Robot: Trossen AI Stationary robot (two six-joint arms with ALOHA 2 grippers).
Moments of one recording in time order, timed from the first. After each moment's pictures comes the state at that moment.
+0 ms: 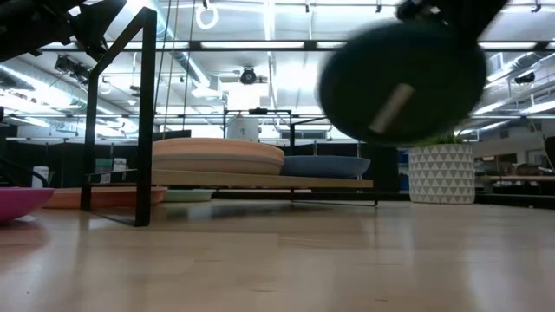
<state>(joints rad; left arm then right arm) -0.21 0.03 0.01 0.50 -0.24 -0.06 0.43 1.55 1.39 -1.19 0.14 0.17</state>
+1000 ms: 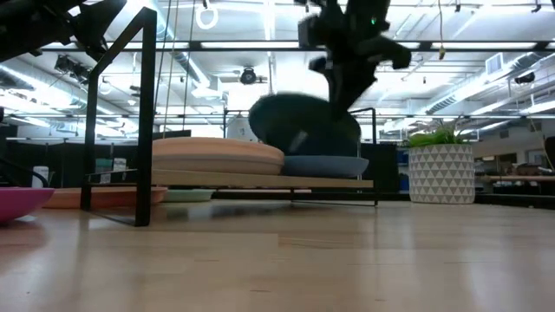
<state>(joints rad) -0.21 0.03 0.01 0.50 -0.24 -0.06 0.02 1.75 1.46 -0.97 0.20 -0.35</state>
